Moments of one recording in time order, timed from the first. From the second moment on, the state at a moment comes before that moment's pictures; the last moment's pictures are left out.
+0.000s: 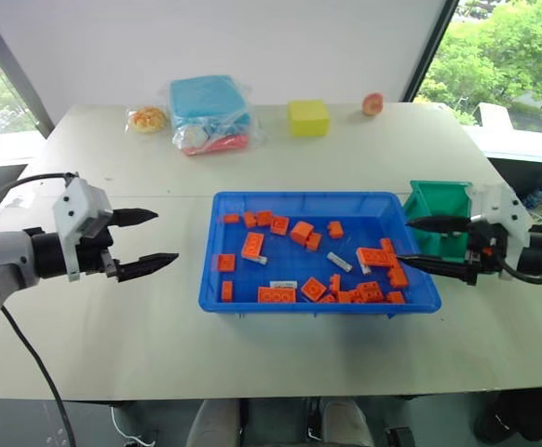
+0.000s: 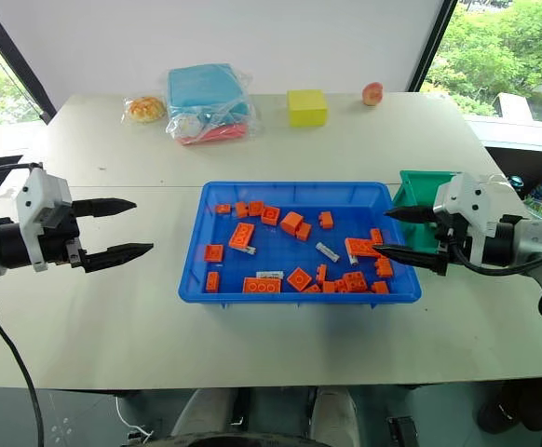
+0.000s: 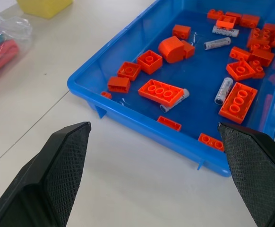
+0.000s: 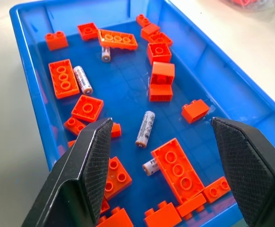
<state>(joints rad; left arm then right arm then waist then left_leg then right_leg) -0.14 1.00 0.33 -0.34 -0.62 0.59 -1.04 -0.16 -1.05 -0.26 -0.19 0.57 0.43 1.17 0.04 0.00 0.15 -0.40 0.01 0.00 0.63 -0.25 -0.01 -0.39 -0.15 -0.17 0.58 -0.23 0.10</state>
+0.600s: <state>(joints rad) -0.18 1.00 0.28 -0.34 -0.60 0.57 -1.07 -0.21 -1.05 -0.22 -0.19 0.53 0.43 1.18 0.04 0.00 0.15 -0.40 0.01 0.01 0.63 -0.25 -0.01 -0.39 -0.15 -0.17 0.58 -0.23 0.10</state>
